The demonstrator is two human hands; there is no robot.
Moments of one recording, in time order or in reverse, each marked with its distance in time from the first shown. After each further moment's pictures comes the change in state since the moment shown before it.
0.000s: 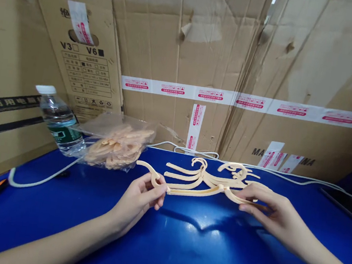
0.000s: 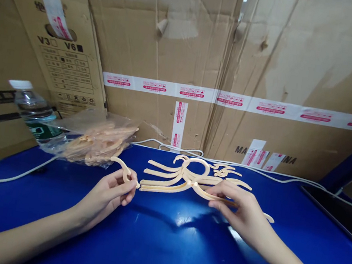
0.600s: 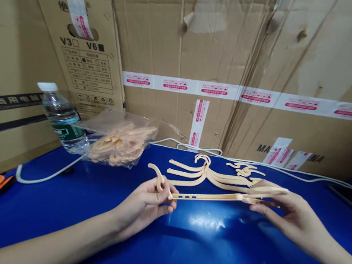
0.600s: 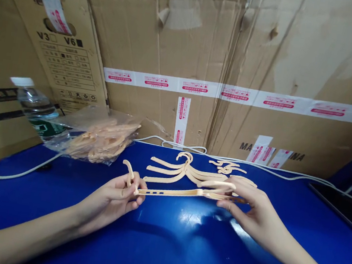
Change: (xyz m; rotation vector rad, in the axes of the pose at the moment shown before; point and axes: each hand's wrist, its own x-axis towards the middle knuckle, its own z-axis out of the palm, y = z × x) left_hand -0.008 0.003 0.004 -0.292 -0.133 -0.239; right_hand -0.004 0.006 -0.009 -0.054 0.028 -0.145
